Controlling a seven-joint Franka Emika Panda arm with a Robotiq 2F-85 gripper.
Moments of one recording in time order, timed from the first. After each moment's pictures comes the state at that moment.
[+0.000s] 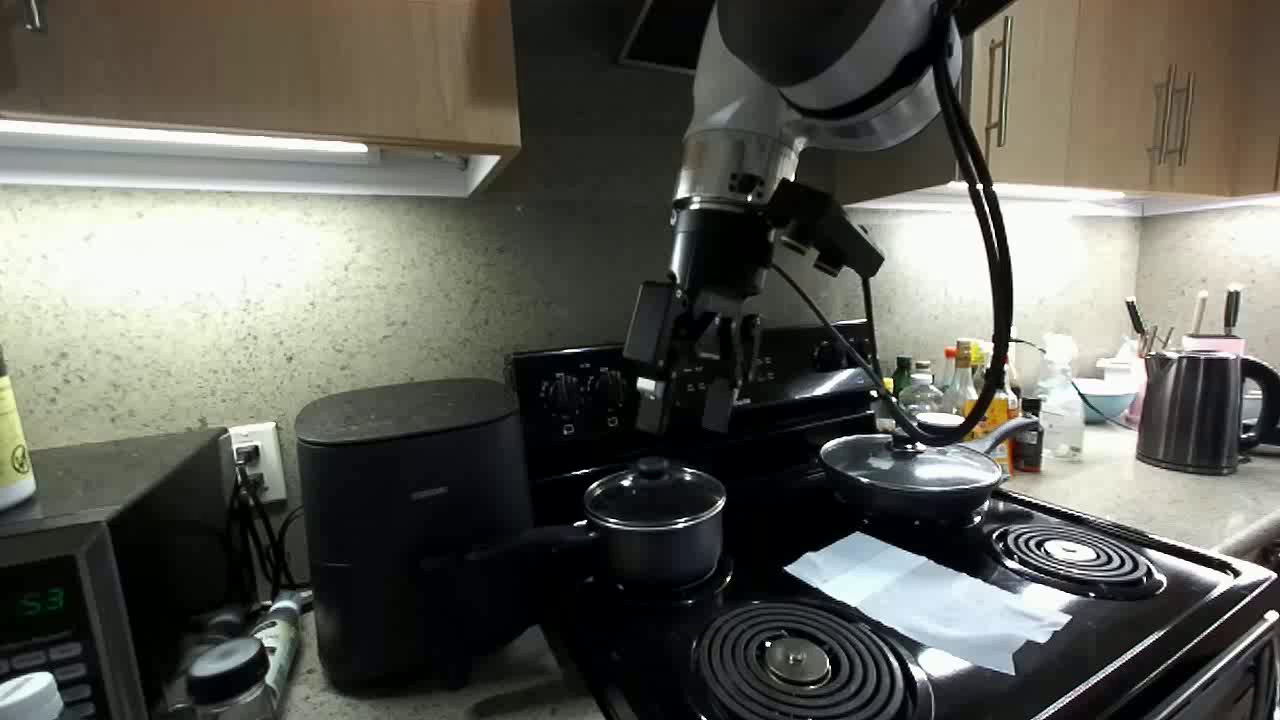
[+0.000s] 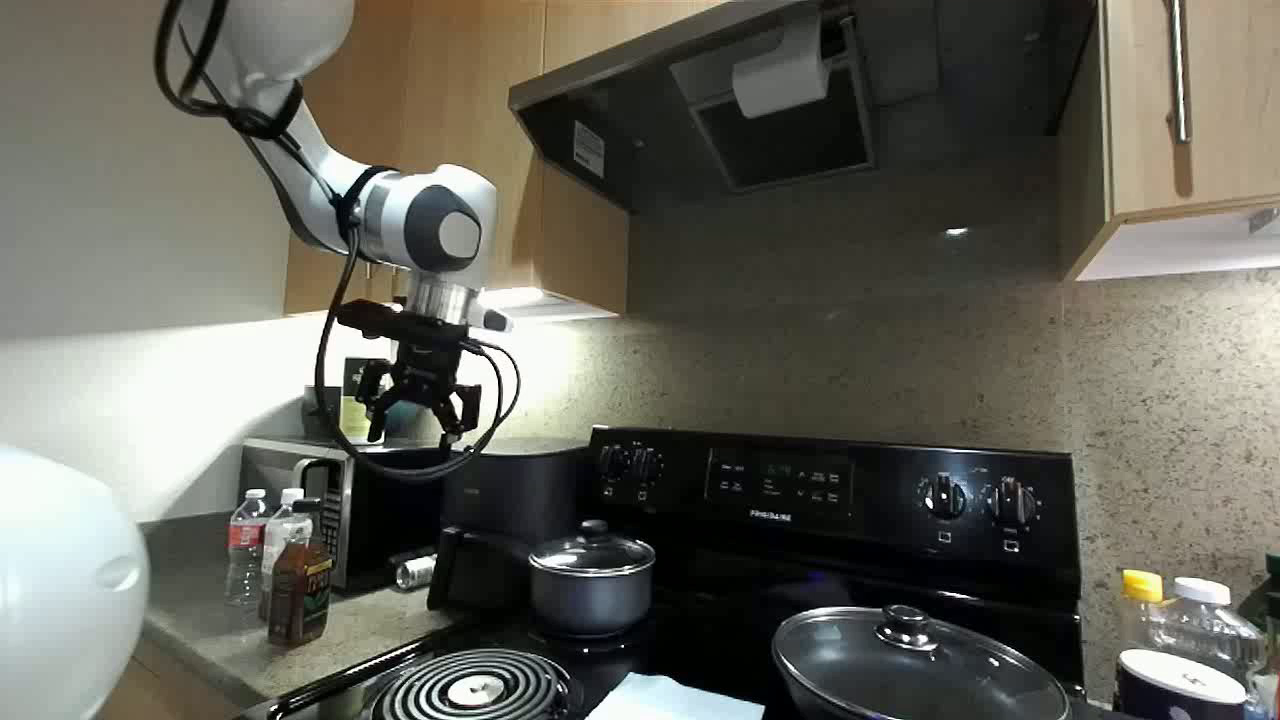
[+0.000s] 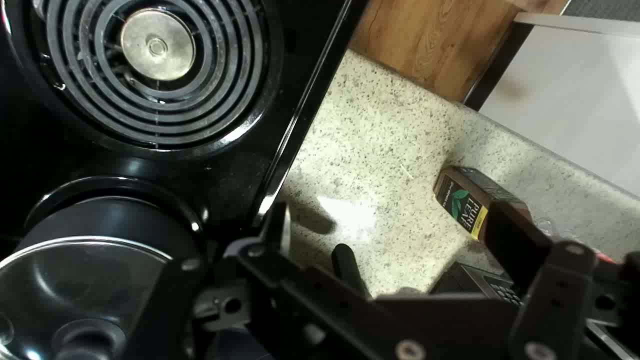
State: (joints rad) arm 0.24 -0.22 0.10 -2.19 0.27 2.10 -0.06
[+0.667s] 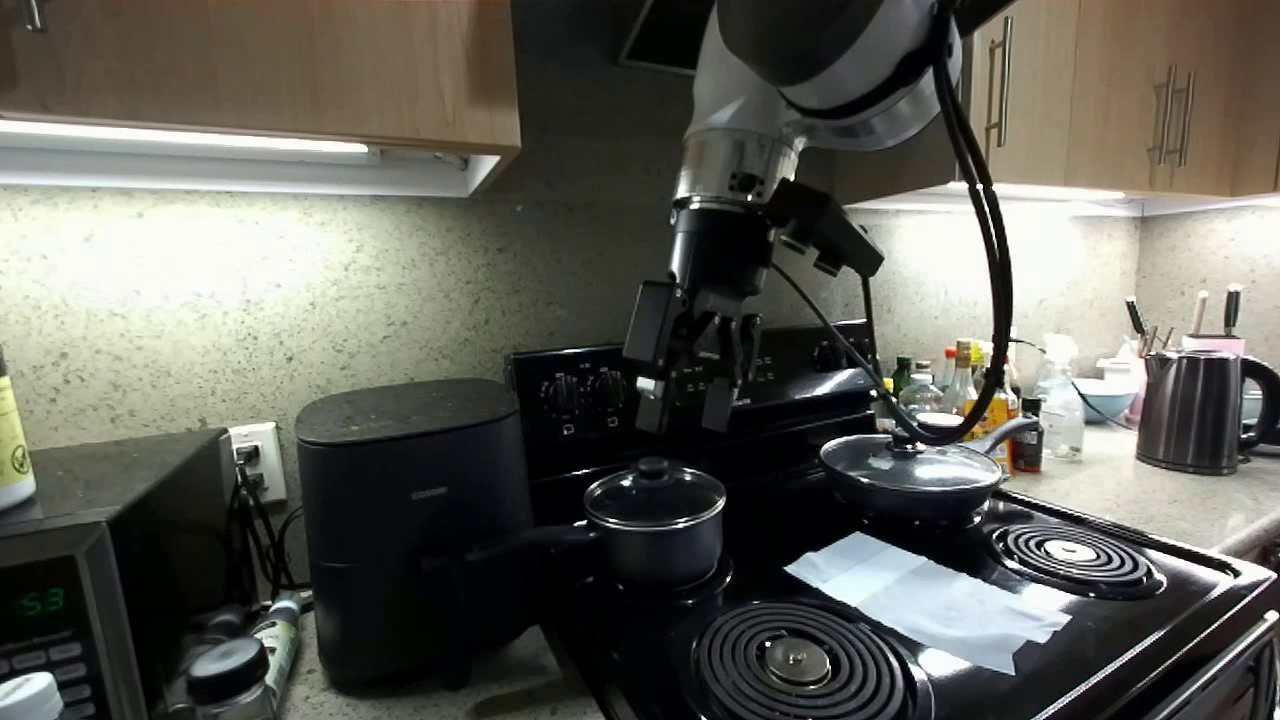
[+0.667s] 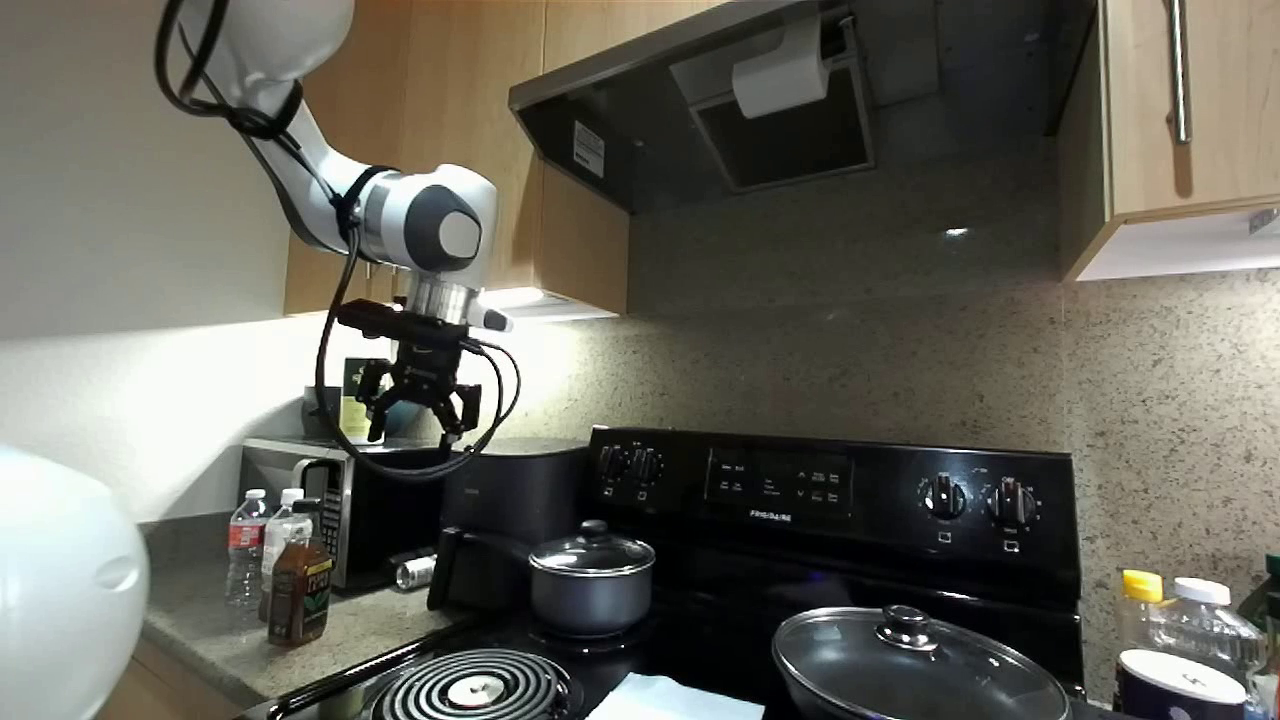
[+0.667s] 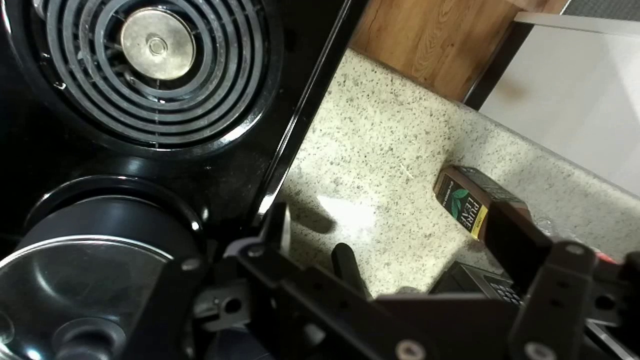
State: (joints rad) arm 0.24 -0.22 0.10 -2.19 0.27 2.10 -0.06
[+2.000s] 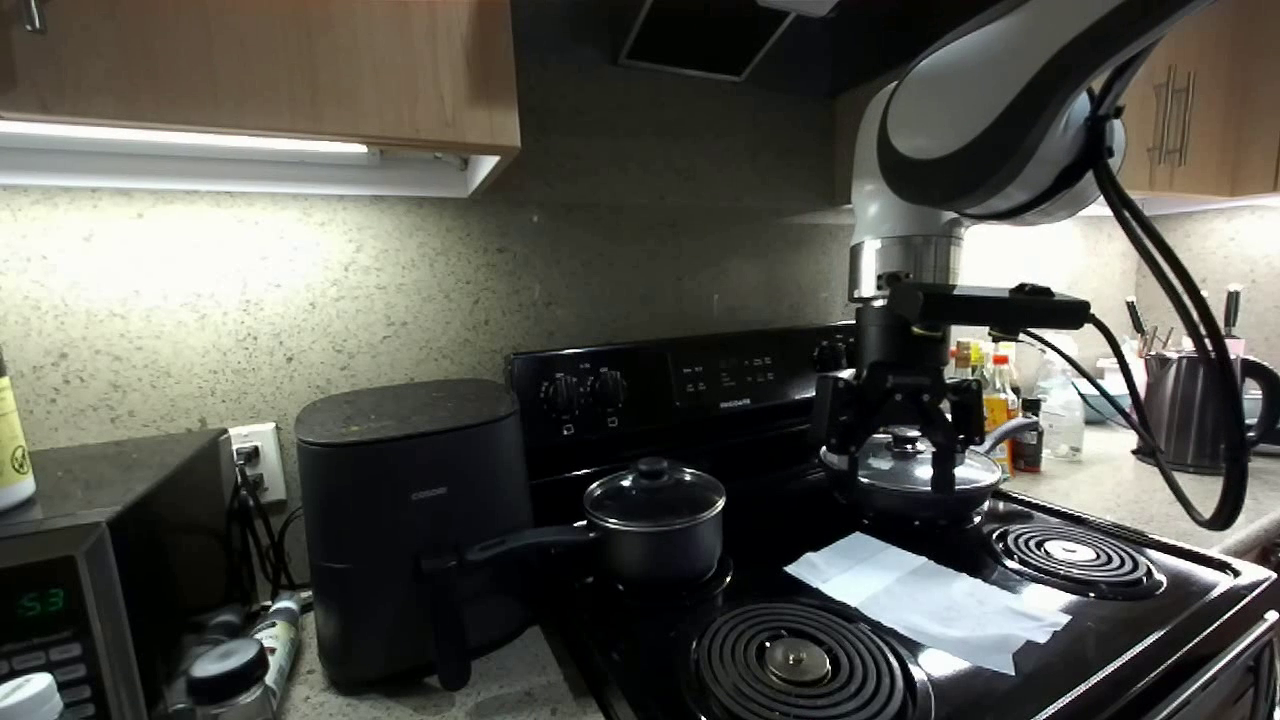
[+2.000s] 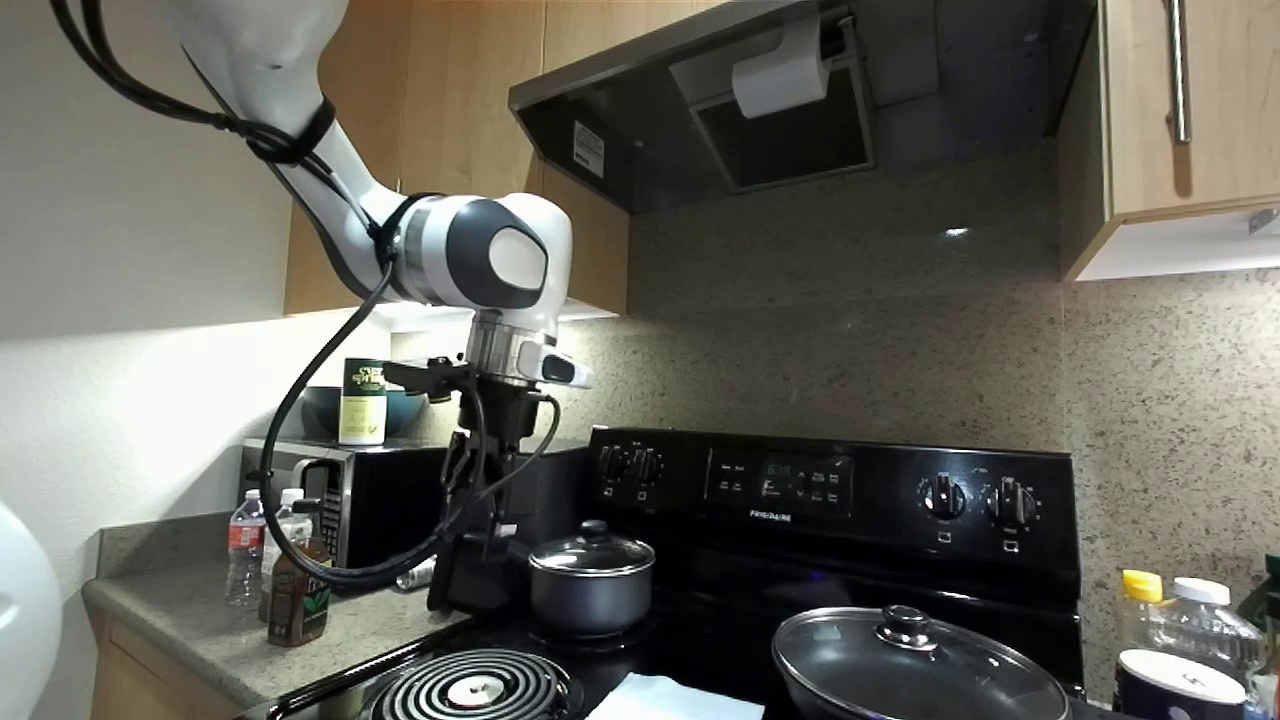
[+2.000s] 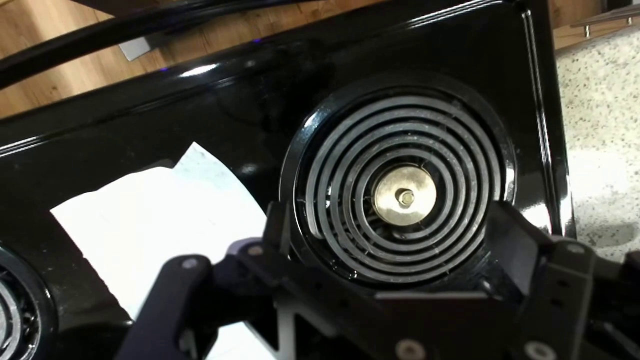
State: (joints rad) arm 0.00 -0.40 0.05 -2.51 0.17 2.07 0.43
